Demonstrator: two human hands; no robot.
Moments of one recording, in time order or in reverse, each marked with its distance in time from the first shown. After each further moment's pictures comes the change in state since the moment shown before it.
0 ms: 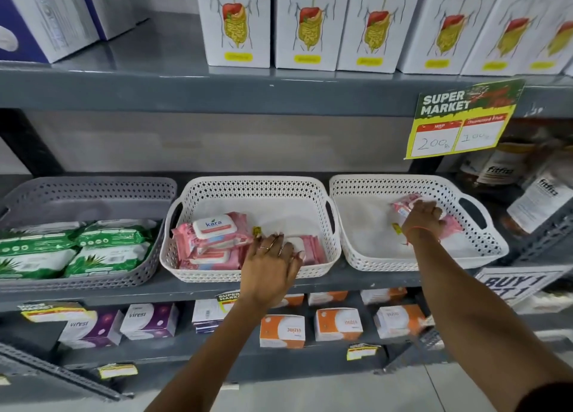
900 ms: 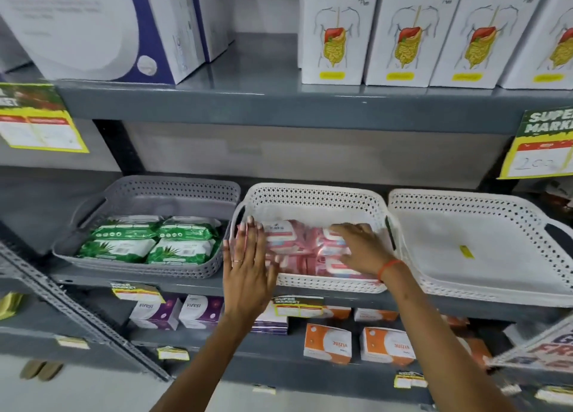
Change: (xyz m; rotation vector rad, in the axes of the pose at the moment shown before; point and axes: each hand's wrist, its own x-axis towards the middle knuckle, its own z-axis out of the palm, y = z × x) left_hand -0.058 -0.109 -0.028 0.105 0.156 -0.338; right_hand -0.188 -0.161 -0.046 0.089 -0.304 -0.929
